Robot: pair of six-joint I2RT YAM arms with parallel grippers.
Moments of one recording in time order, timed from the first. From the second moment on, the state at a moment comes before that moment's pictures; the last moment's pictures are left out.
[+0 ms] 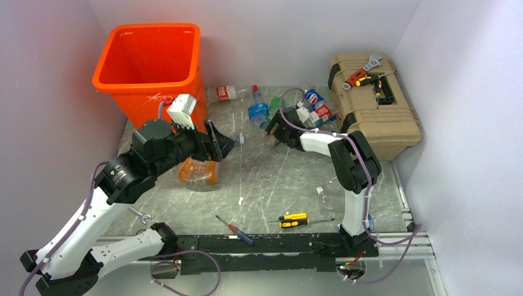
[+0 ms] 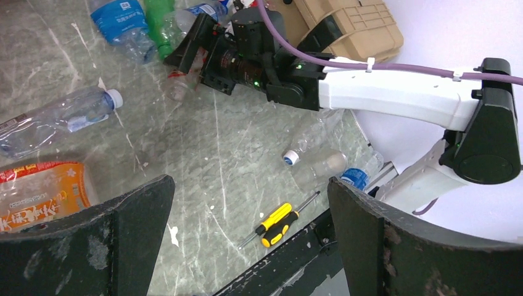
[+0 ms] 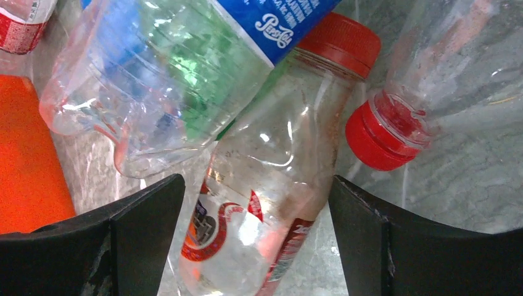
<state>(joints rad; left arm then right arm) -0.75 0.90 1.31 -0.68 -0.05 -0.57 0.48 1.96 1.18 0.06 0.21 0.93</state>
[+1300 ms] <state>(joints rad) -0.74 1.06 0.94 -0.54 -0.08 -0.38 0.72 1.35 0.59 -0.16 0.20 0.74</state>
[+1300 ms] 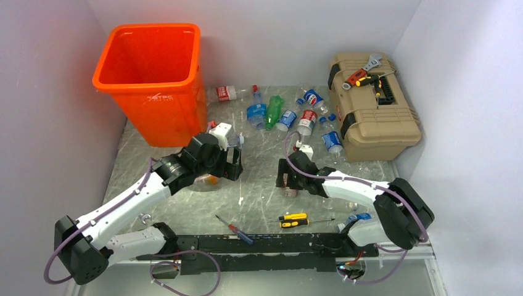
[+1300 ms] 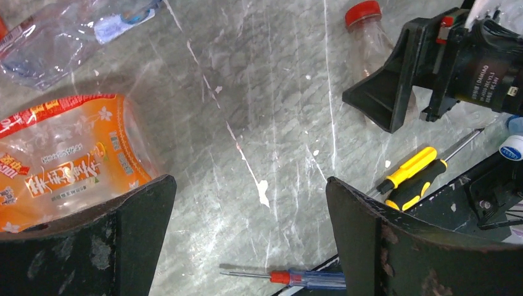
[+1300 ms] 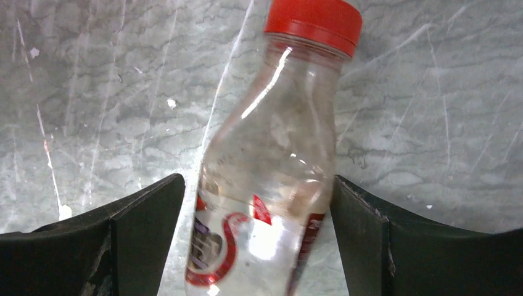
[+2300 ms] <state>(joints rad) -0.73 0.62 0.66 -0.07 0.17 -0.40 1.32 0.67 0.37 0.27 0.45 0.29</state>
